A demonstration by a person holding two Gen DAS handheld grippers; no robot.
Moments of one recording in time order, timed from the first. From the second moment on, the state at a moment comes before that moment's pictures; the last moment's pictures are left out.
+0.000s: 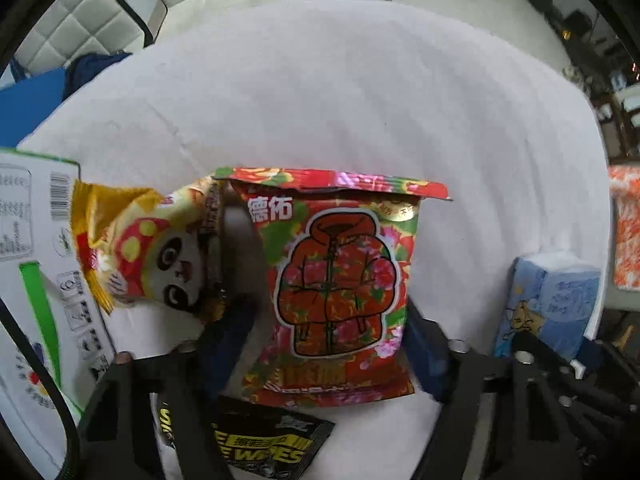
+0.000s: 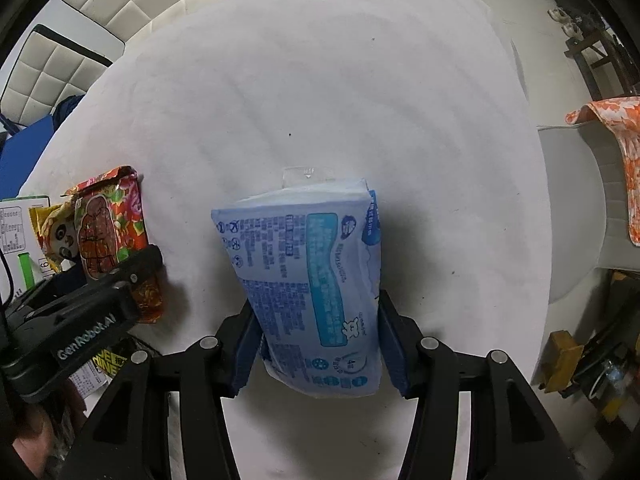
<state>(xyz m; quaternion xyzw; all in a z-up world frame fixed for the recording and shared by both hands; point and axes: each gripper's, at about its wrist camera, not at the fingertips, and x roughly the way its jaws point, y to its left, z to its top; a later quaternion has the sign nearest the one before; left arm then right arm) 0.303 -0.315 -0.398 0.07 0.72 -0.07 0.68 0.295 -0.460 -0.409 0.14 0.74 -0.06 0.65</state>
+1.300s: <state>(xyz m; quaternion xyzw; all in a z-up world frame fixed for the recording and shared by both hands) 0.211 -0.245 -0.252 0.02 0.59 -0.12 0.80 0.211 -0.383 -0.252 0.09 0.67 -0.02 0.74</state>
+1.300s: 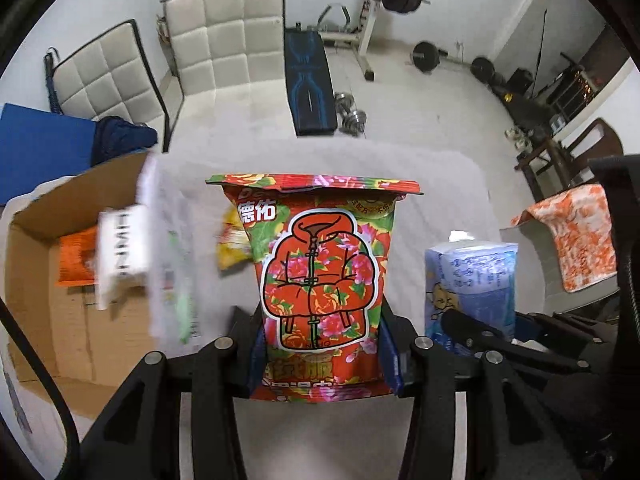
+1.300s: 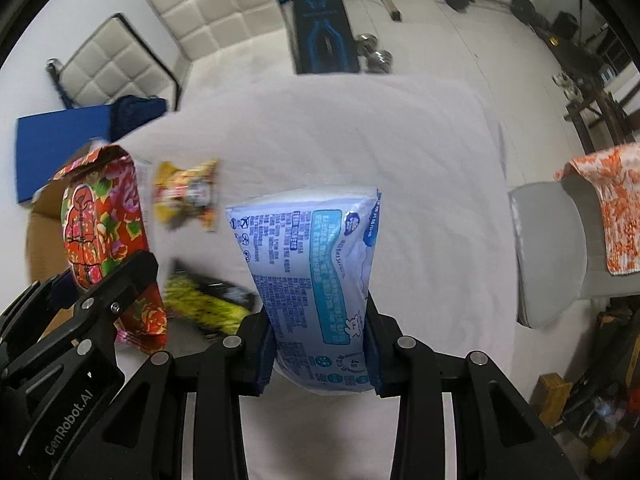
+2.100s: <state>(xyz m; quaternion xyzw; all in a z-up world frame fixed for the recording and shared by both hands) 0.239 0.104 -0.228 -0.01 0.62 0.00 0.79 0.221 -0.080 -0.262 0.06 0.69 0.06 0.72</state>
